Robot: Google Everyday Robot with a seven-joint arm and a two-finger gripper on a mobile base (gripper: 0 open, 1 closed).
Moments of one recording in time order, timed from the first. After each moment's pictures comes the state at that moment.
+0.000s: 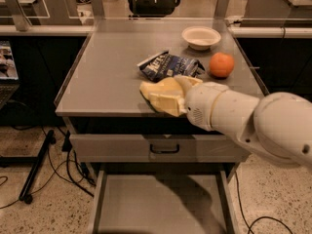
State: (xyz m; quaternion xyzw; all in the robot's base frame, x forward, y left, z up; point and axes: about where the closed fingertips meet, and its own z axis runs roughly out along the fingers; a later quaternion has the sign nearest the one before) arm 0.527 -0.035 0.903 -0.28 0.74 0.22 0.57
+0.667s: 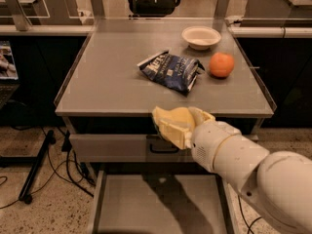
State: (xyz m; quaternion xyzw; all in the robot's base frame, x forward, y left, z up) arm 0.472 -0.061 0.860 -0.17 0.78 0.20 0.57
